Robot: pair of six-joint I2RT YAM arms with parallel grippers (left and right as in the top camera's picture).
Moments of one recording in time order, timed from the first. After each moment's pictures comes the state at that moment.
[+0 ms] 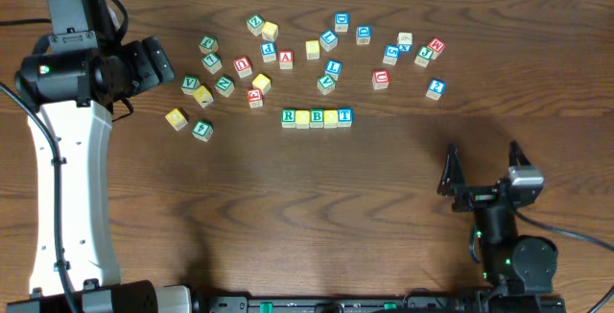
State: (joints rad) left arm 0.14 1.53 1.65 -1.13 -0.05 -0.29; right arm 0.06 0.18 0.16 0.09 -0.01 0.10
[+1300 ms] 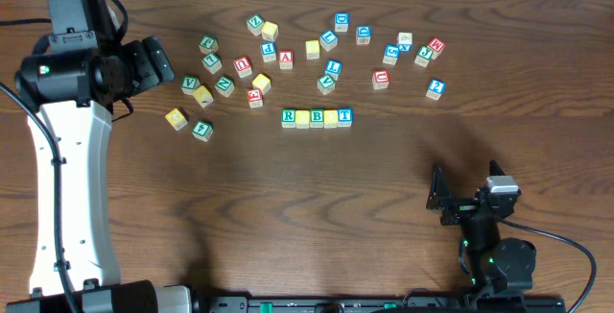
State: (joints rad) left arm 0.14 1.53 1.65 -1.13 -0.05 -0.29; right arm 0.06 0.01 0.01 -0.07 -0.03 0.10
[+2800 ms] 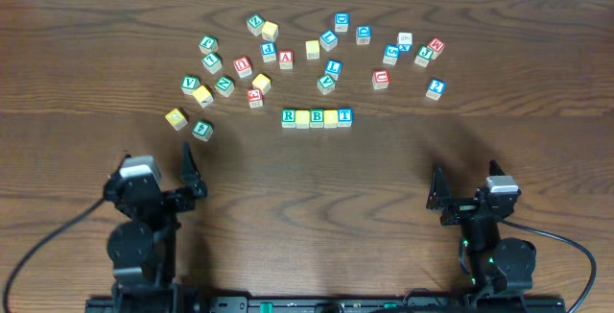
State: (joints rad) left arm 0.06 0.22 0.22 -0.13 -0.05 -0.10; right arm 0.06 0.01 0.01 -0.07 -0.03 0.10
